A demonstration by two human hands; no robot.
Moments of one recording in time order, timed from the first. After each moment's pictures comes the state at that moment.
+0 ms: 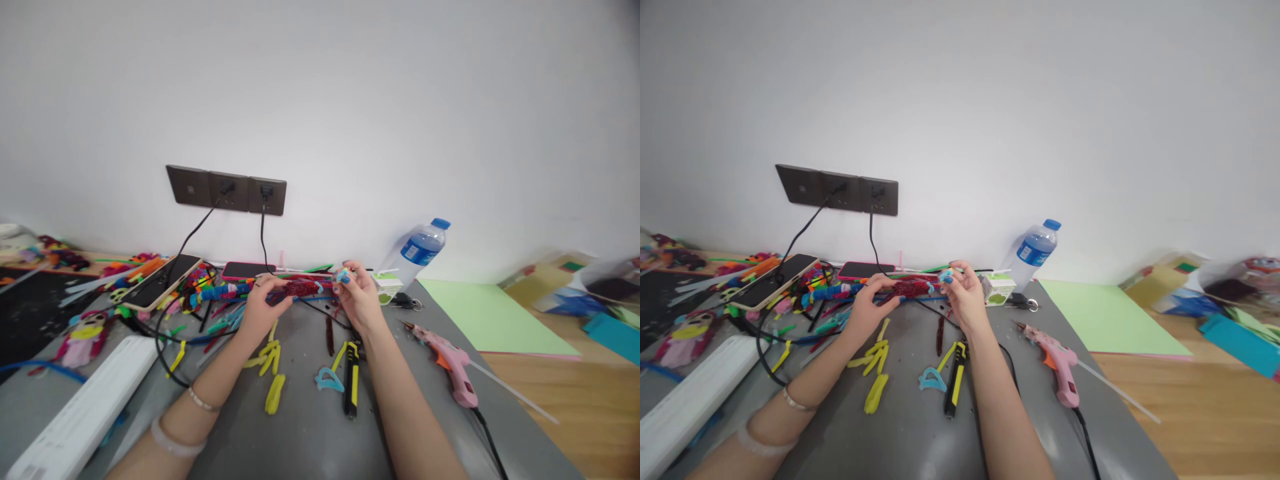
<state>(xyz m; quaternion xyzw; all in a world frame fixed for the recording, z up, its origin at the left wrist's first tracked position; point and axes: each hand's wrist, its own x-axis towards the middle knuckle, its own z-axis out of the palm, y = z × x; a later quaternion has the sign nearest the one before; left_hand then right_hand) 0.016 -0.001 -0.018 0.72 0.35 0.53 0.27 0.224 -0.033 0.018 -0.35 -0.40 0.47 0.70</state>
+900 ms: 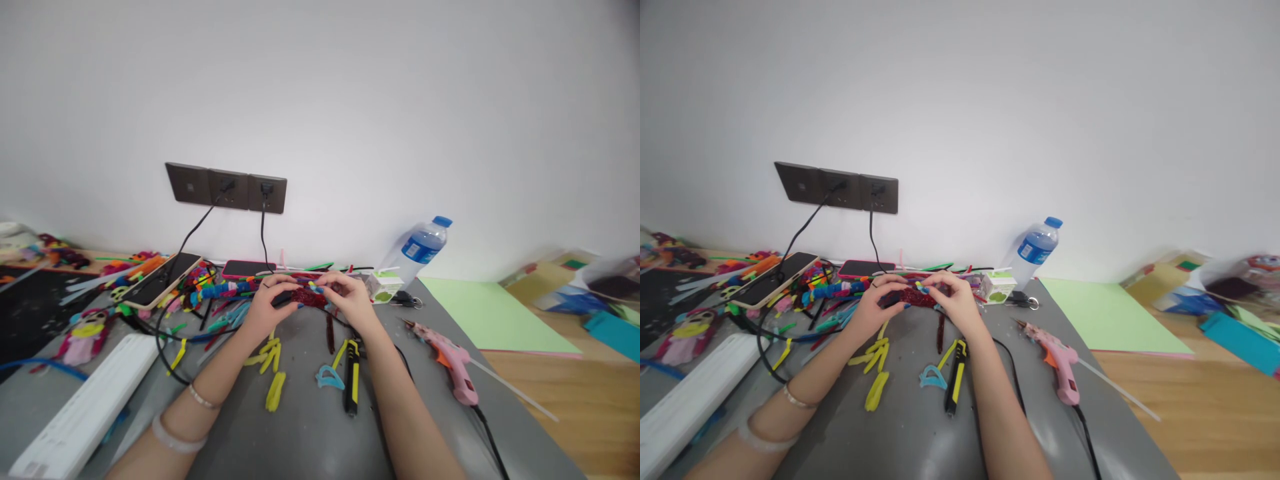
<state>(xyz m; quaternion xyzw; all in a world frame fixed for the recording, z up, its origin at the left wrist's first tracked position) 0.015 -0.001 -0.019 0.77 0.29 0.49 0.27 0.223 -0.038 0.018 -0.44 -0.64 0.29 0.55</state>
